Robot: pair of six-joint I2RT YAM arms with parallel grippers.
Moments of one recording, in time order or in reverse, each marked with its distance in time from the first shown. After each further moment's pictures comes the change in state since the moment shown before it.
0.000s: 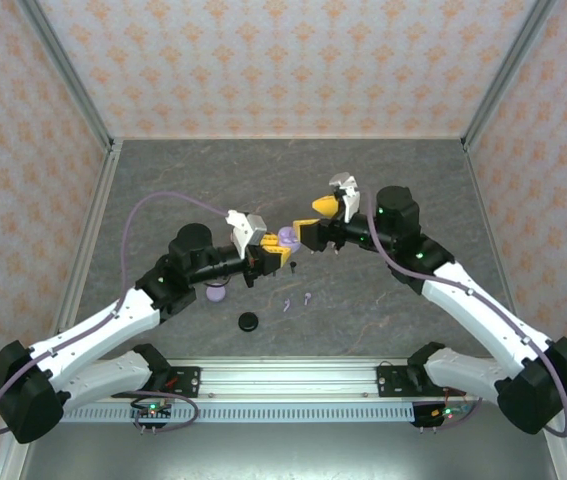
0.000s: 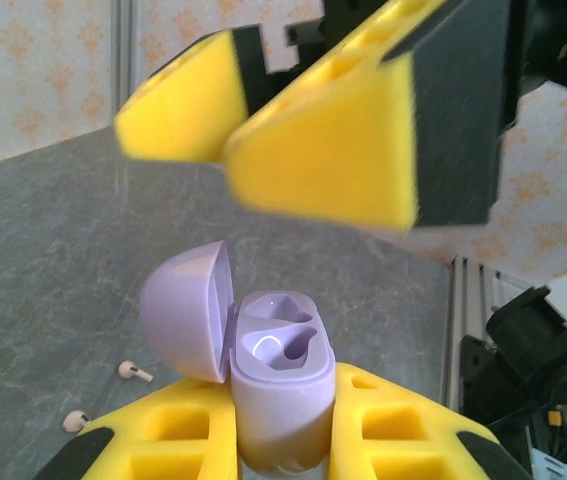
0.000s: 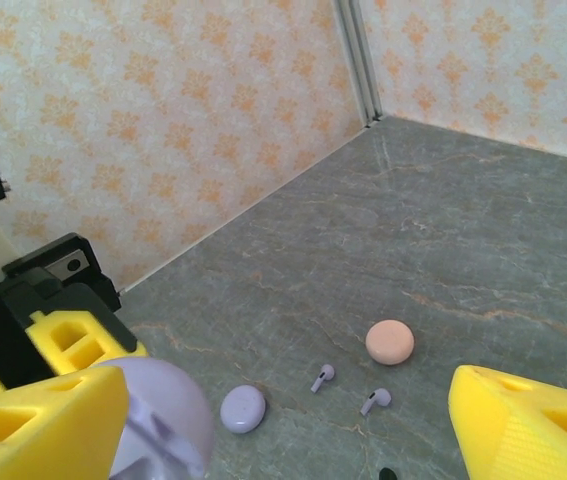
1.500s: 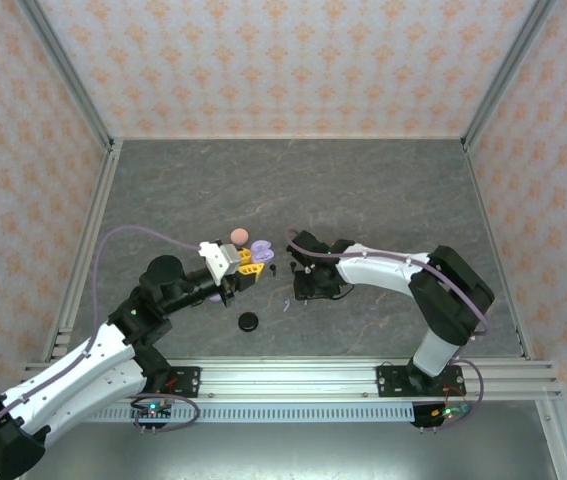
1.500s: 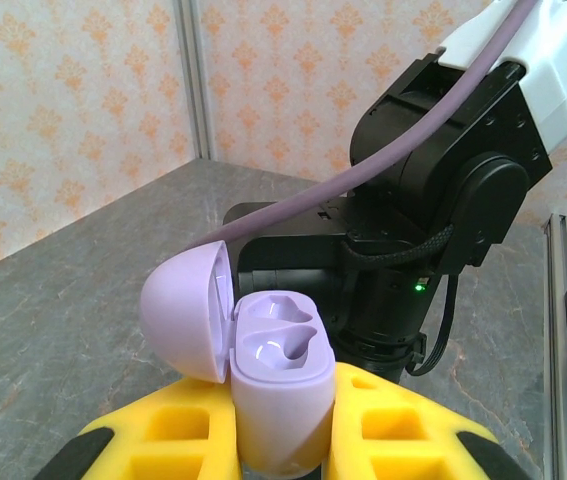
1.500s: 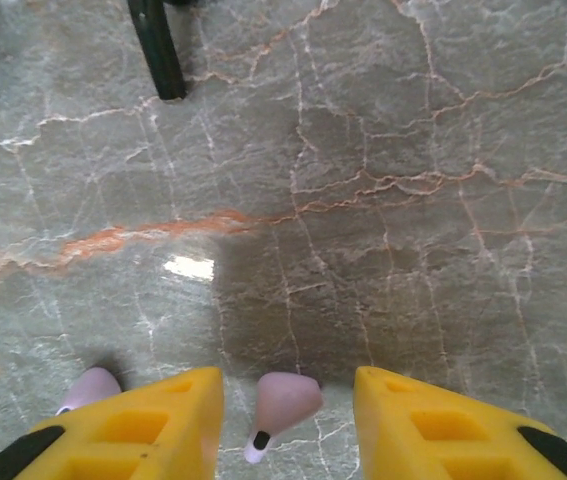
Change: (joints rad) left arm 0.000 -0.322 -0.206 -0.058 -0.127 0.212; right arm 0.282 0.625 0.075 -0.537 0.465 0.471
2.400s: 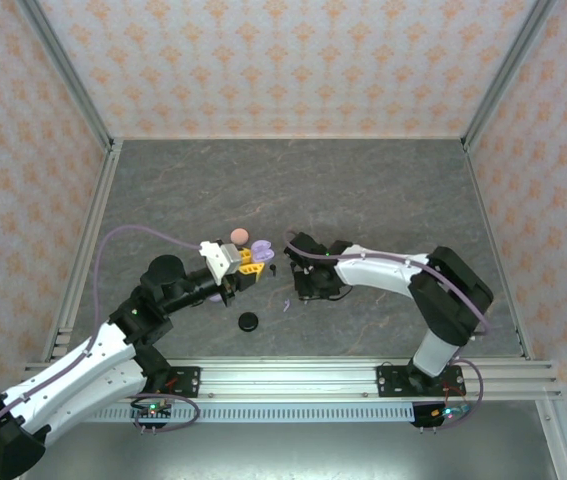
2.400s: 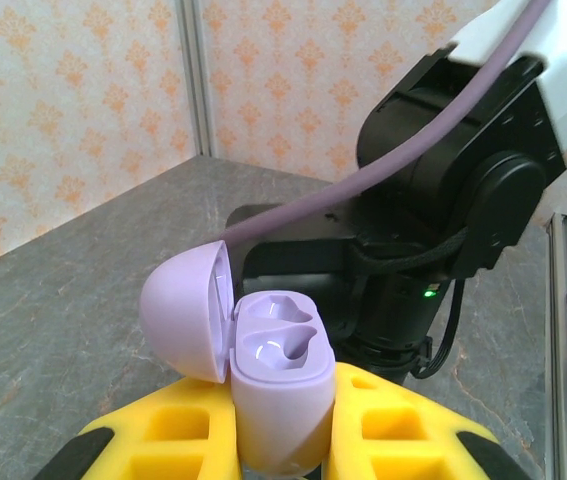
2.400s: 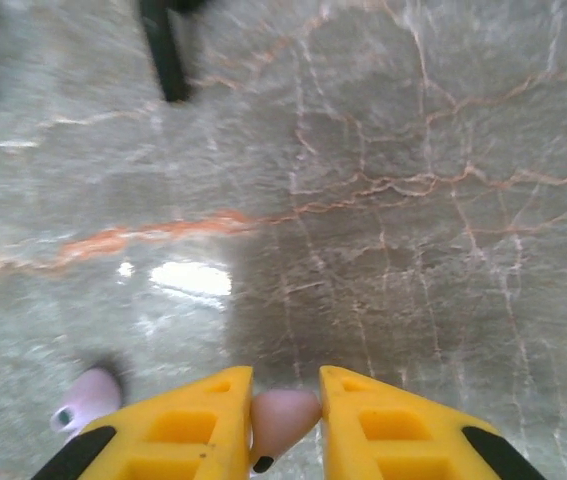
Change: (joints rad) left arm 0.000 0.011 -0.004 0.016 -0.005 -0.008; right arm 0.022 -0.027 0.006 -0.008 0.047 0.004
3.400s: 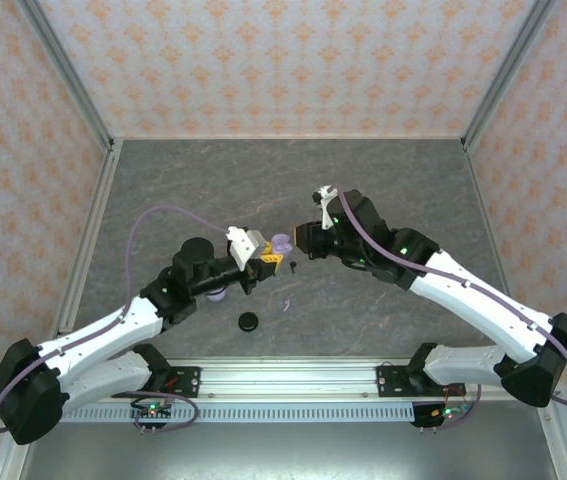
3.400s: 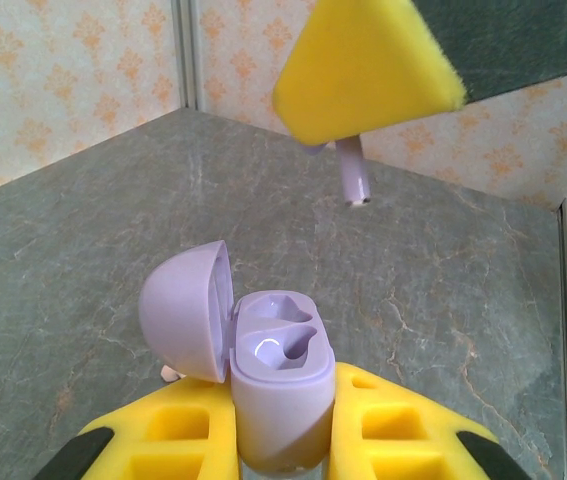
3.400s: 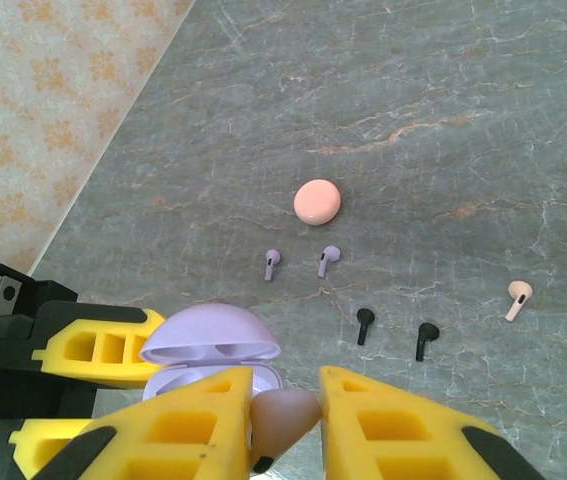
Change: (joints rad) left arm -0.006 0.305 0.062 0.147 0.014 -0.046; right arm 0.009 -0.467 0.216 -0.007 0.043 -0.148
